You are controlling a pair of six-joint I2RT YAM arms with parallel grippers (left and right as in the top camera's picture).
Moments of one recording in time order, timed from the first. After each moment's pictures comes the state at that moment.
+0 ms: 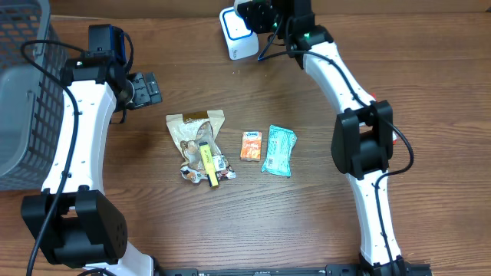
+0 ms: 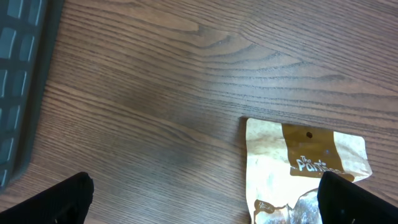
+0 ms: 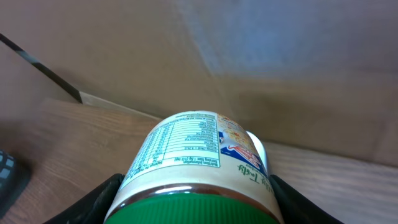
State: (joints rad) left arm 0.06 1.77 1.60 -1.07 -0.10 -0.28; right arm 0.31 2.54 2.29 -0.16 -0.32 0.31
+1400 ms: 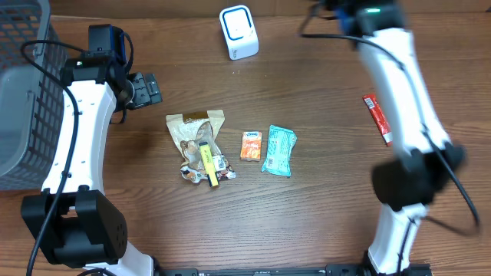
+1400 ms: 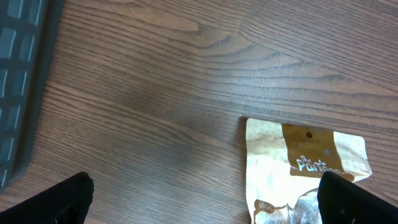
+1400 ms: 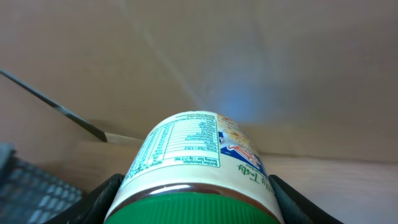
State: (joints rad) left arm 0.06 1.77 1.60 -1.07 -0.10 -0.28; right arm 0.18 2.06 2.29 -0.64 -0.31 0.38
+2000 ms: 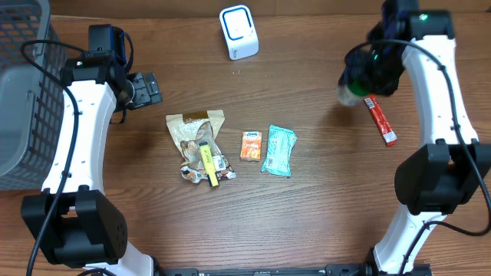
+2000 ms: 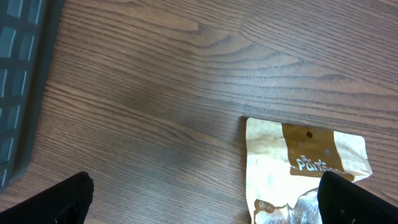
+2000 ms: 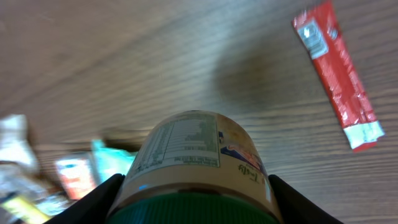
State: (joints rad) left arm 0.06 1.77 1.60 -1.07 -0.10 -0.28; right arm -0.01 2.05 1.99 -1.40 -0.18 0.24
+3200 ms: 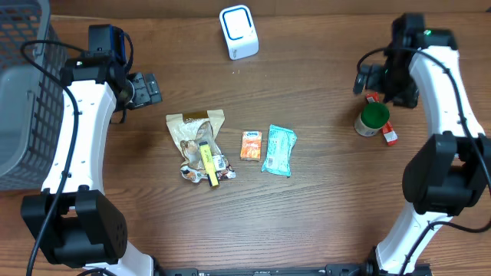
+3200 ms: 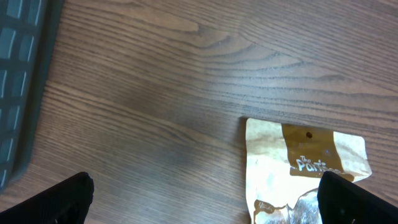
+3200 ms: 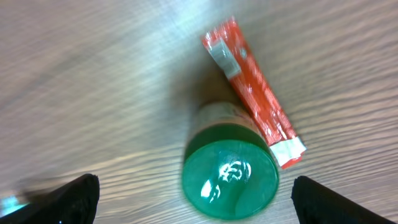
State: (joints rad) left arm 0.06 1.77 1.60 -1.07 -0.10 -0.28; right arm -0.09 2.05 1.92 -1.33 -0.02 0.23
